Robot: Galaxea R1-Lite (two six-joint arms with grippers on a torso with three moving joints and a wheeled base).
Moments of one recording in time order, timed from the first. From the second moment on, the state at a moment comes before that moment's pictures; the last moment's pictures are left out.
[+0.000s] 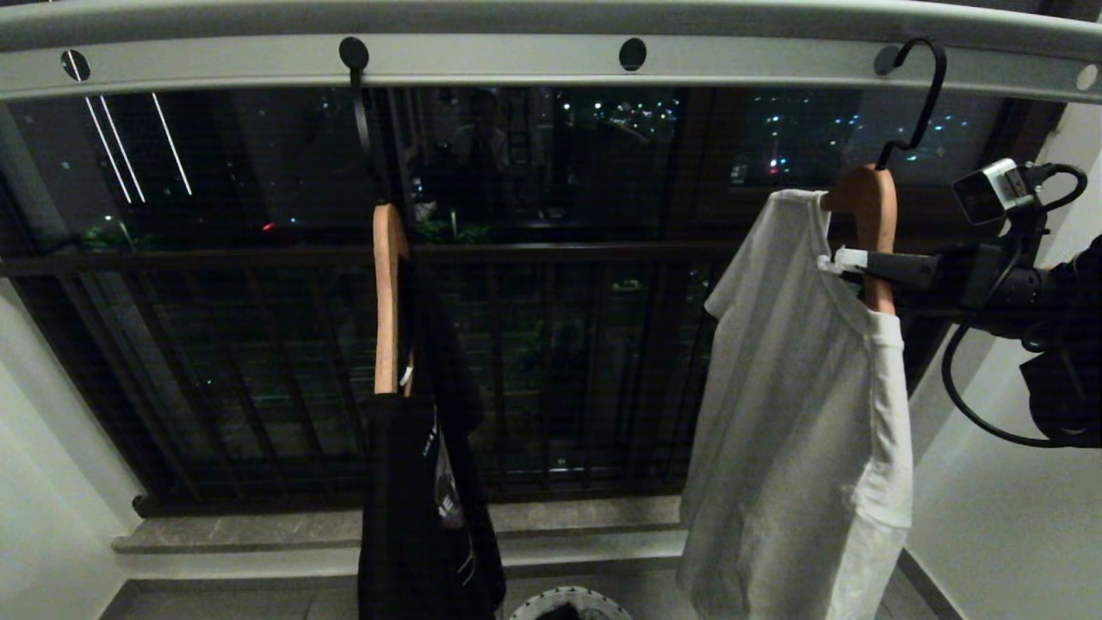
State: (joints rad) left arm 0.00 0.00 0.00 -0.01 -0.03 0.04; right arm -0.21 1.91 -0.95 -1.51 1.36 0.98
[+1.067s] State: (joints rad) left arm 0.00 0.00 0.00 -0.01 -0.03 0.04; right arm -0.19 1.96 -1.02 -1.51 1.36 0.99
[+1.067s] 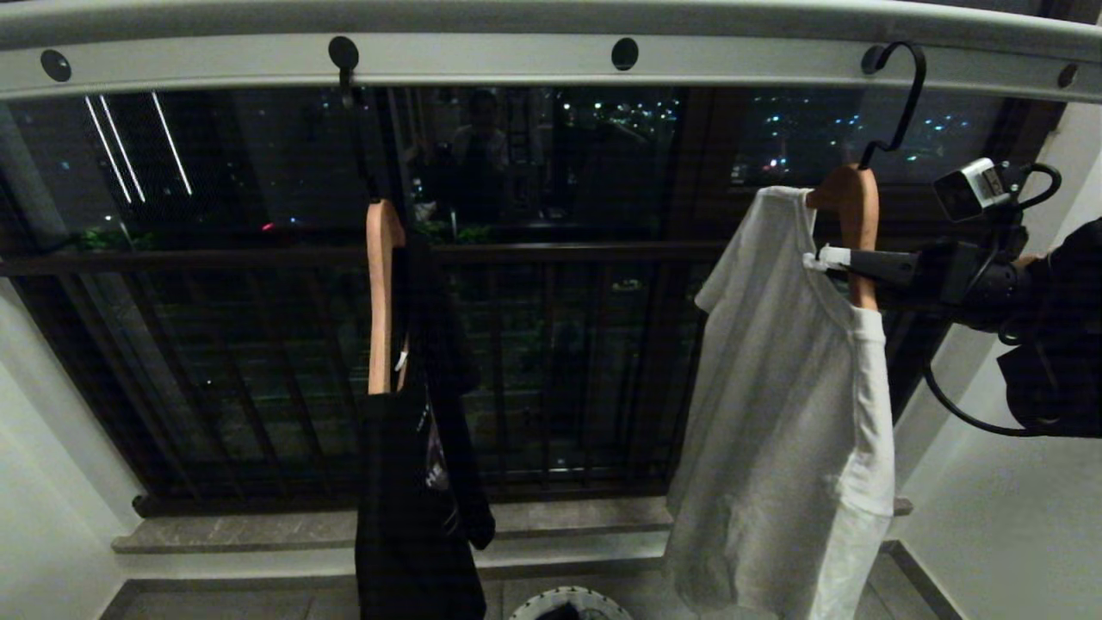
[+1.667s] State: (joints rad) left arm 0.00 0.00 0.00 -0.01 -0.03 0.04; right arm -0.18 1.97 -1.03 -1.51 1.36 0.99
